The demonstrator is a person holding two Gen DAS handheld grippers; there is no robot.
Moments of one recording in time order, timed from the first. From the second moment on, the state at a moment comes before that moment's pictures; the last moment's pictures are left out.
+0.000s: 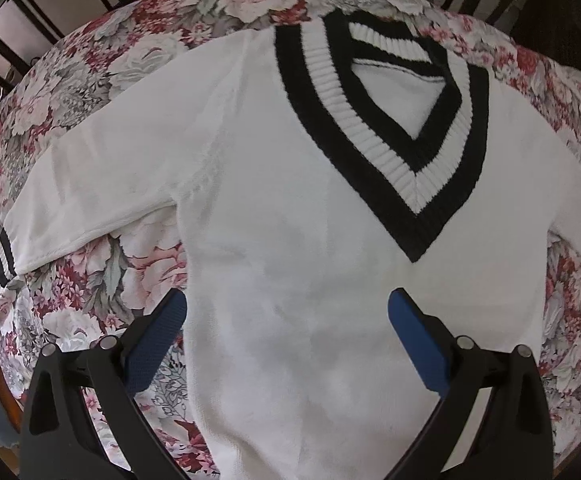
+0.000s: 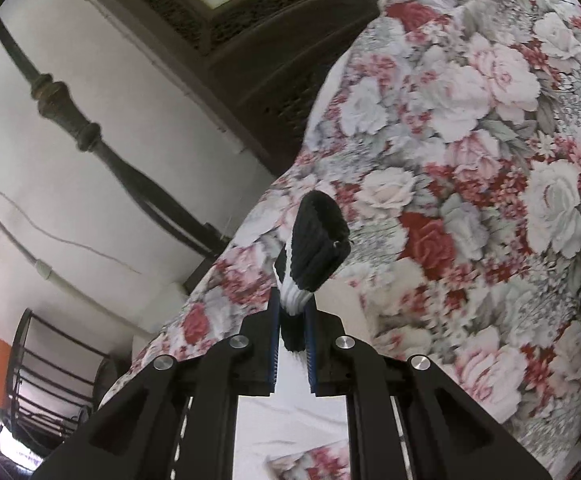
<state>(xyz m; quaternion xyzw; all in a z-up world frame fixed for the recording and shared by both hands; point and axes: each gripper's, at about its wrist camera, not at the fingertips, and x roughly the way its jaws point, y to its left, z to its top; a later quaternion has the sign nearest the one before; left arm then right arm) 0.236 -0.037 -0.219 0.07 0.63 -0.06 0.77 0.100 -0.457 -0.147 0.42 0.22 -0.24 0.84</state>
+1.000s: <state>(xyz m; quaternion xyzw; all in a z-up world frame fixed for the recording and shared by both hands) 0.243 0.085 -0.193 0.00 0.62 -0.03 0.78 0.200 -0.271 -0.099 0.37 0.27 -0.09 0.89</state>
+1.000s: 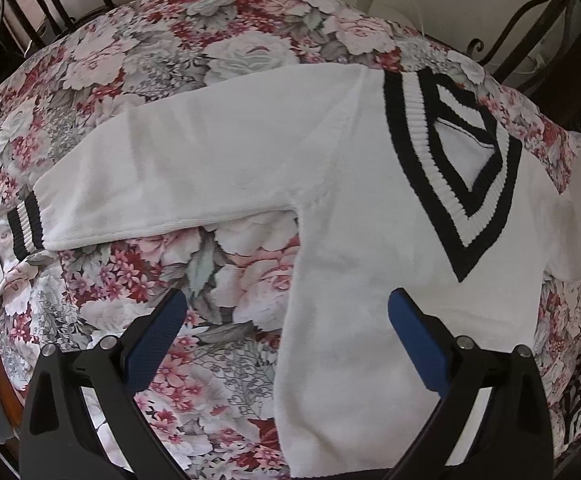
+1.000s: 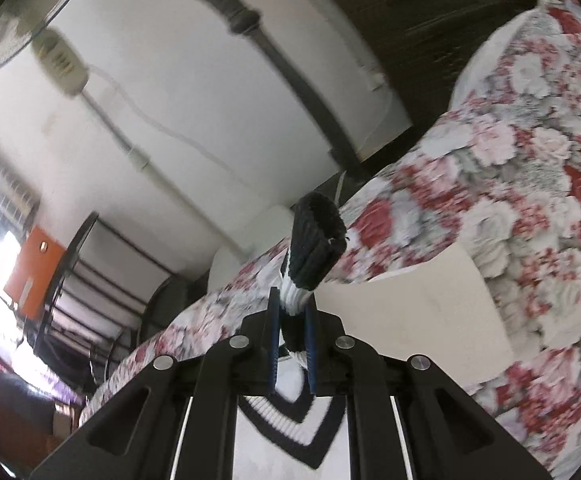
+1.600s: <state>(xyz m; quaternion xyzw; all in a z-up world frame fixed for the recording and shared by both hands) 0.250 0.107 -0.195 -0.03 0.63 -0.02 0.78 0.242 -0.144 -0.147 0.25 0.36 -0.01 0.90</state>
